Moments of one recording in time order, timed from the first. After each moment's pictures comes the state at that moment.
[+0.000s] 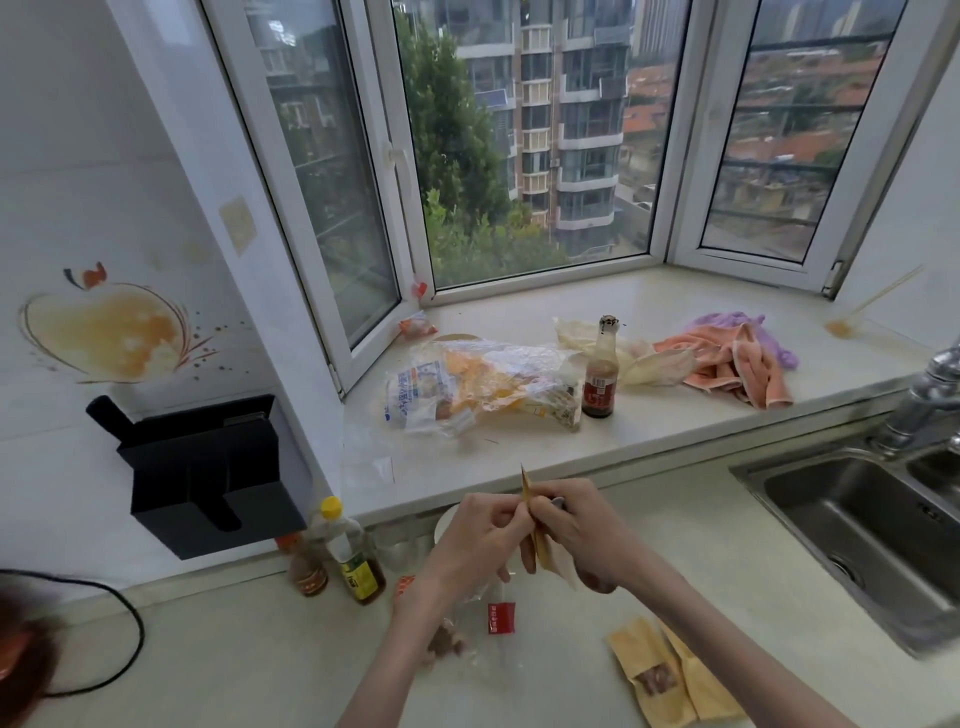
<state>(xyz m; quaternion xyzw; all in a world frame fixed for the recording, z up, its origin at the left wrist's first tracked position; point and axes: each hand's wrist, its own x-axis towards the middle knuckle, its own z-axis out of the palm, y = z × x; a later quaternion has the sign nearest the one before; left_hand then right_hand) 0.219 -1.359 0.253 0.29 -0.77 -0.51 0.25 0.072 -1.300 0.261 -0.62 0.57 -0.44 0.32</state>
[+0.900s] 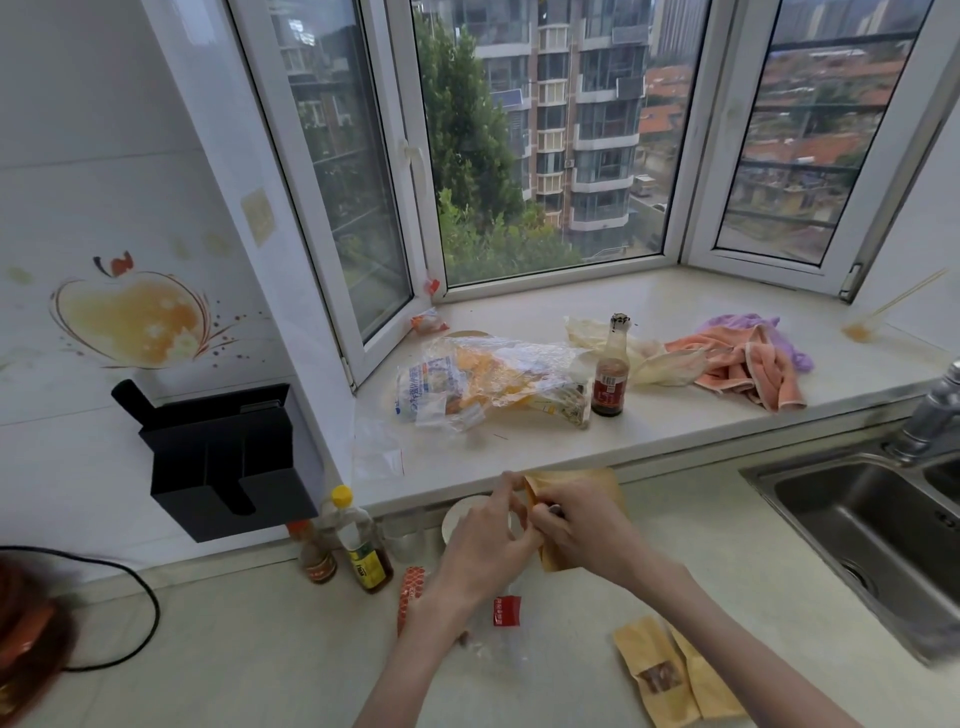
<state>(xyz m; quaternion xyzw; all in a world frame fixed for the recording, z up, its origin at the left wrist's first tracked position) 0.220 -1.349 0.234 0.37 -0.83 -0.33 0.23 0.072 -1.301 0.247 -0.65 0.65 -0.33 0.22</state>
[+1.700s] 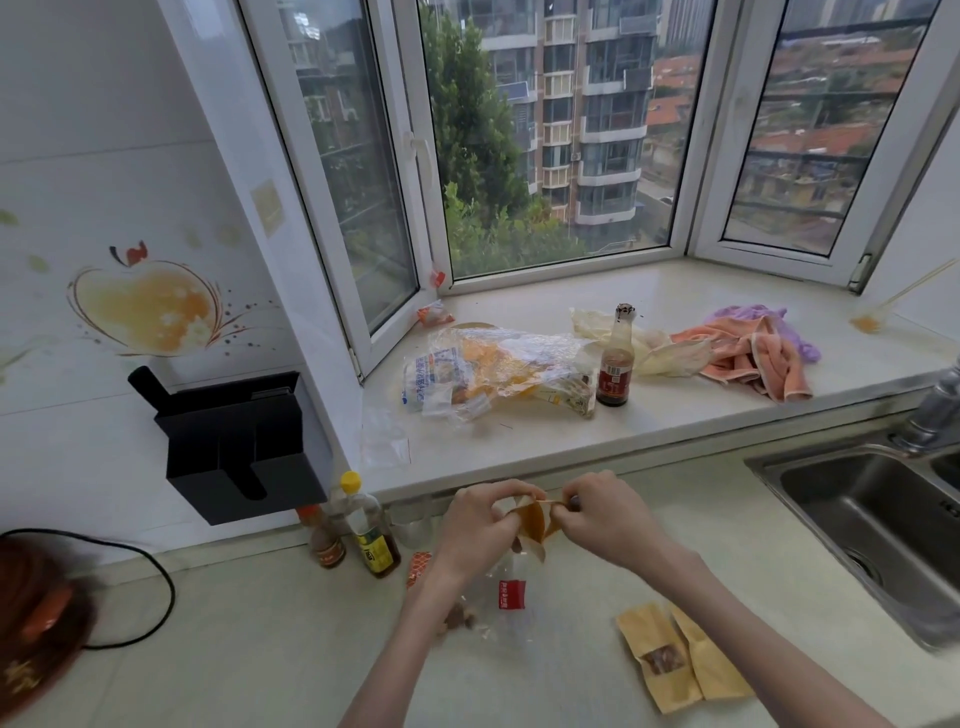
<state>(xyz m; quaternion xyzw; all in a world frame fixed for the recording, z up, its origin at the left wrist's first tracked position) 0.233 -1.351 0.228 0.38 -0.78 -0.43 0.26 0.069 -1.291 0.244 -0.61 0.74 -0.24 0.17</state>
